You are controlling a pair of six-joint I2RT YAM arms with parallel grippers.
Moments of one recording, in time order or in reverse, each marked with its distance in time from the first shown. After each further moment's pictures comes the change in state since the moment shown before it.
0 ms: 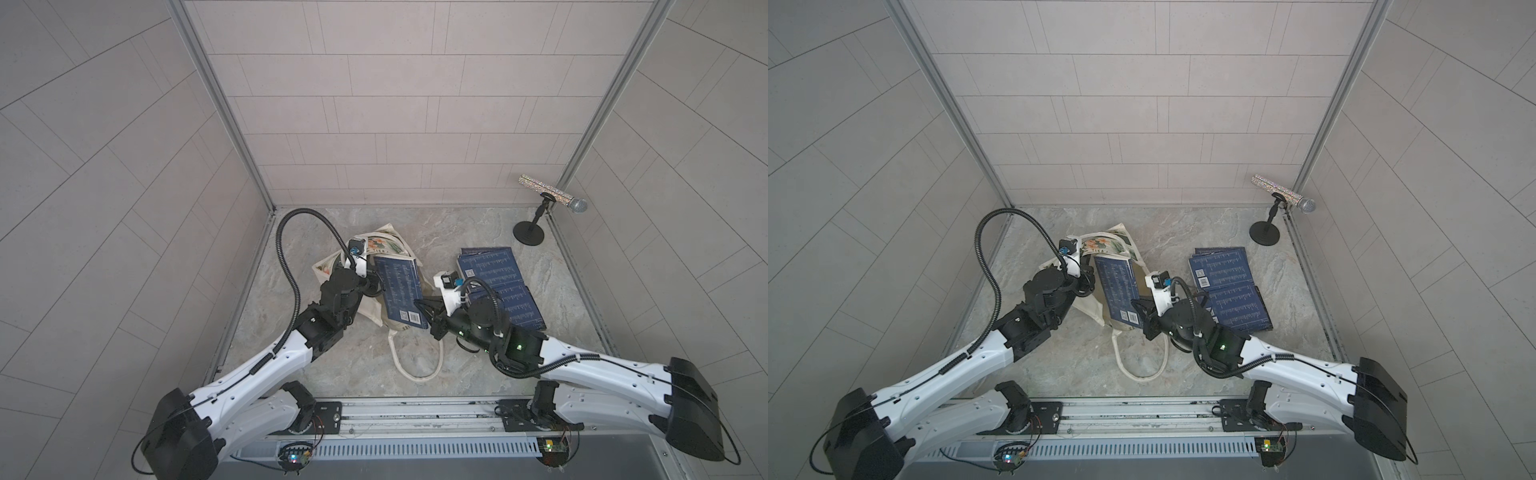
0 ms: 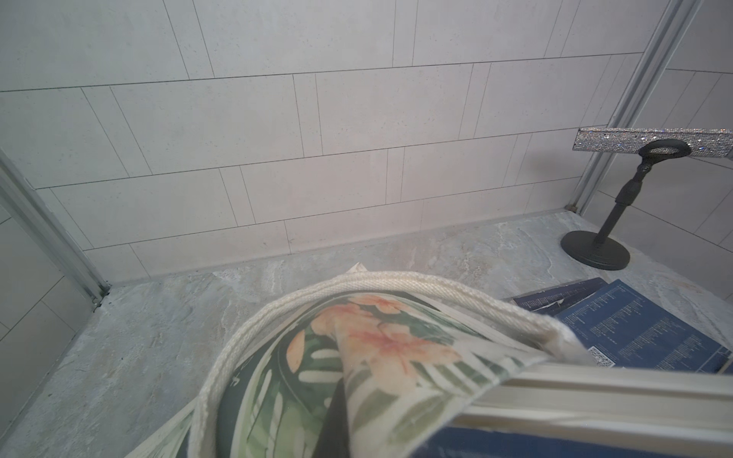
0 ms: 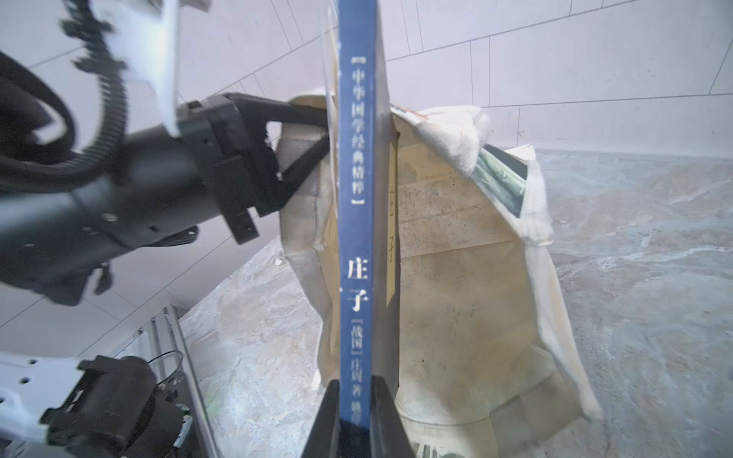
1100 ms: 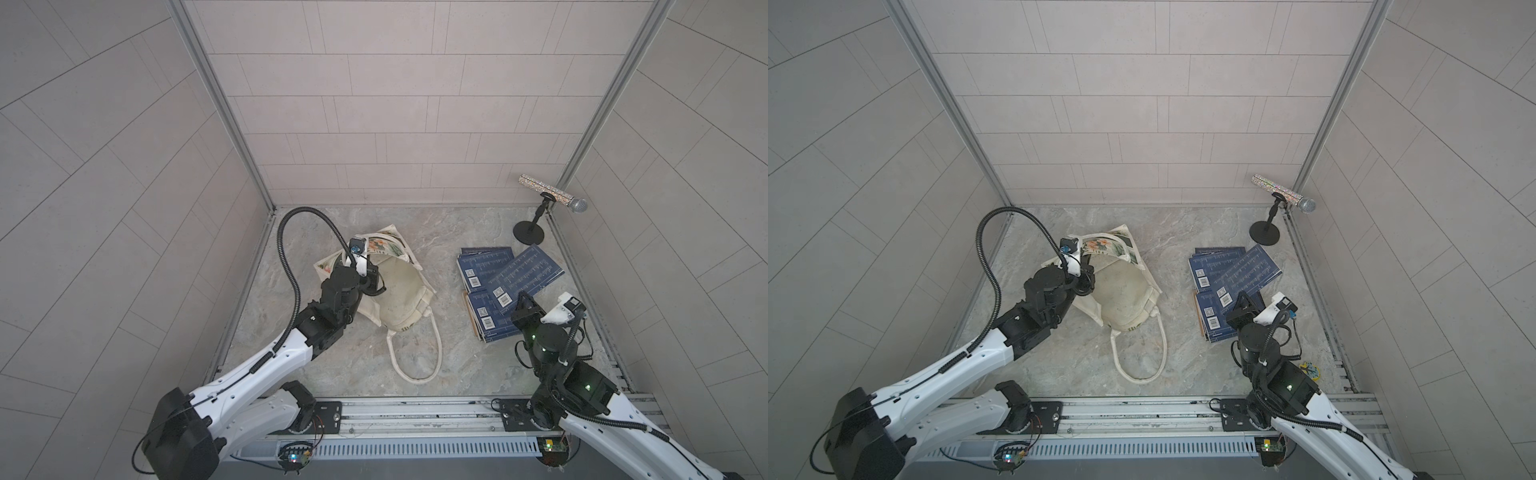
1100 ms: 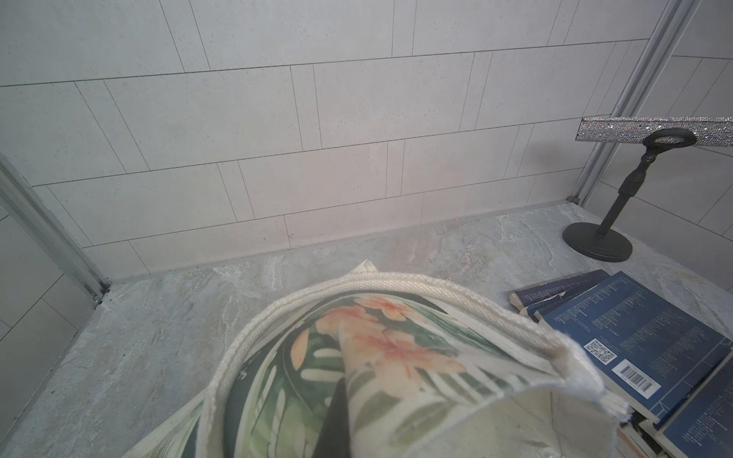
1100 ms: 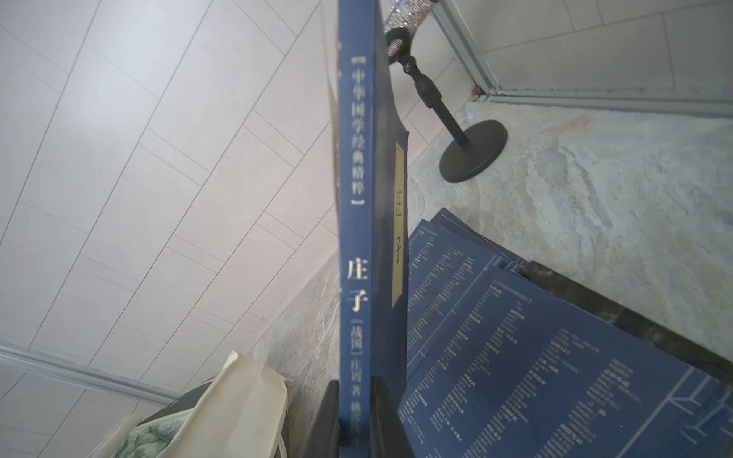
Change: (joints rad) left arm 0.008 0.002 0.011 -0.025 0.024 -0.001; right arm -0.323 -0.689 -0.326 -0.436 0.663 0.660
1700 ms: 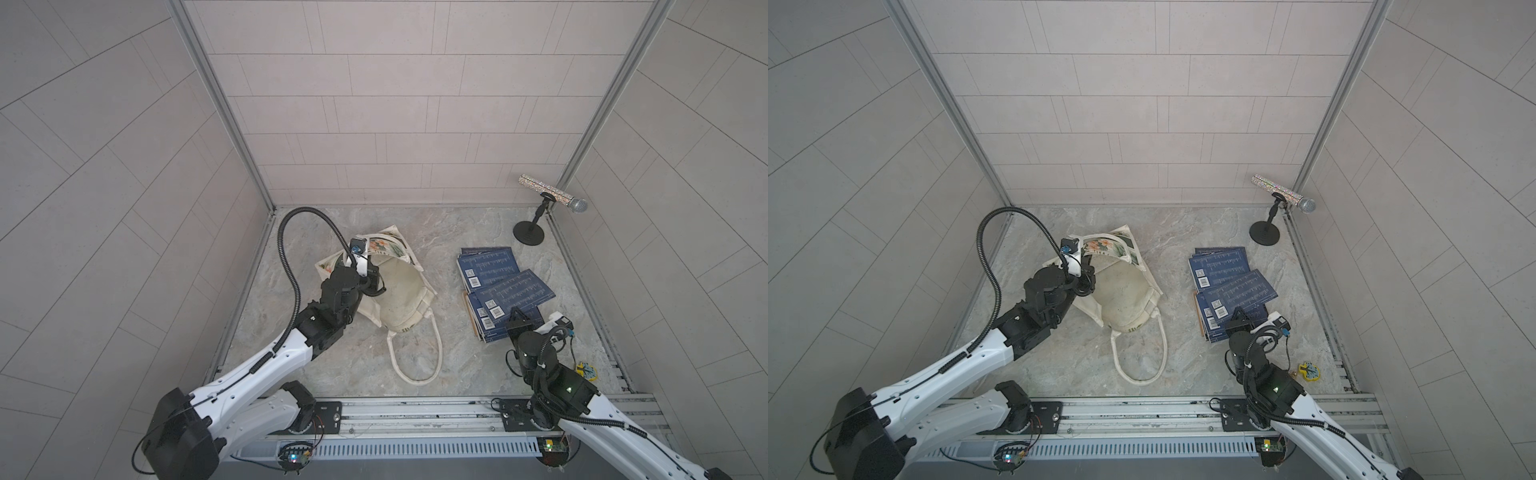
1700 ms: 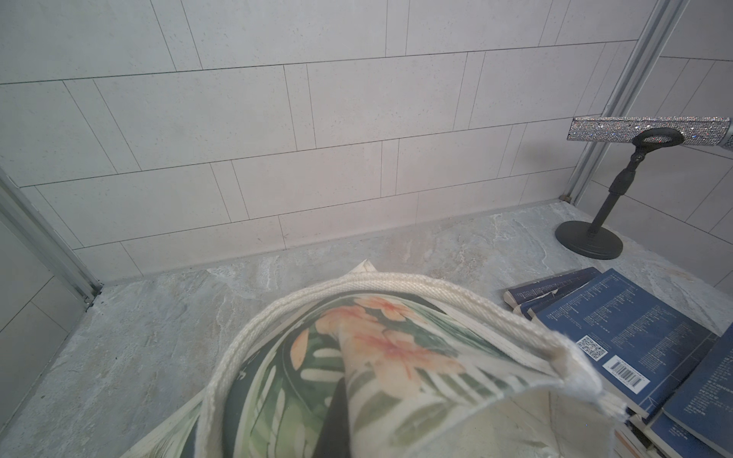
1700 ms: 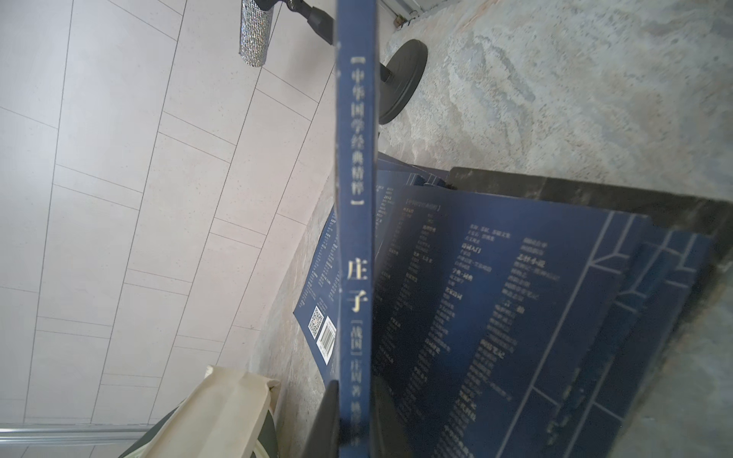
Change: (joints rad) left arm 0.000 0.000 0.000 0.000 0.016 -0.002; right arm -0.013 -0.015 -0.191 0.037 -0.024 0.323
